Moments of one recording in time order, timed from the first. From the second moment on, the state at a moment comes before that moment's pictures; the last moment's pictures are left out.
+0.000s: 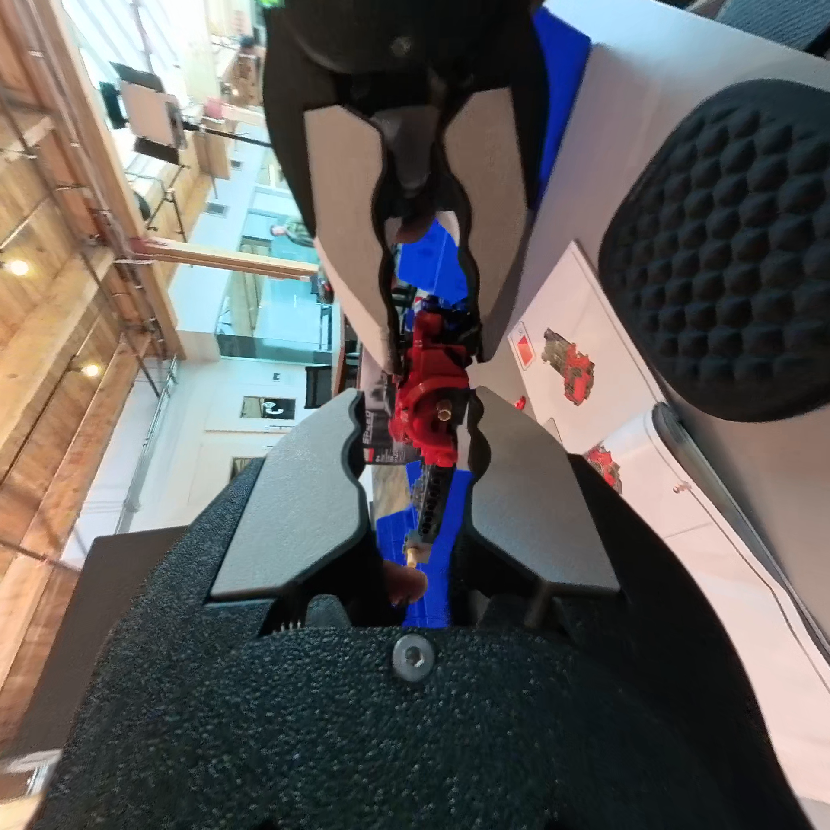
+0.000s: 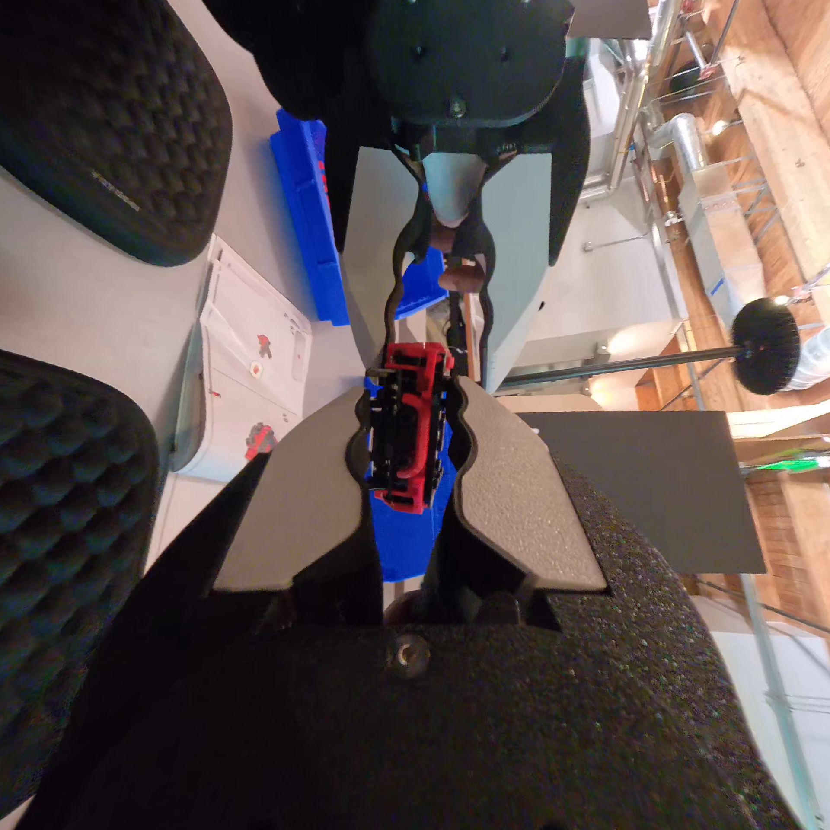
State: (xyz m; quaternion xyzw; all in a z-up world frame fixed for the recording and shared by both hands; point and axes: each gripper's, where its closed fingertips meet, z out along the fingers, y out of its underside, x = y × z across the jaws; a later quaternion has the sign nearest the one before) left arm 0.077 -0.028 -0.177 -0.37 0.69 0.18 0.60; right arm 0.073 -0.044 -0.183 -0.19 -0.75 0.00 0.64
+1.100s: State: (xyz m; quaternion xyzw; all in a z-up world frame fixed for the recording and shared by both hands) left arm 0.066 -0.027 -0.180 -0.44 0.64 0.01 0.63; right arm 0.072 -0.049 -0.159 -0.25 -0.73 0.11 0.62
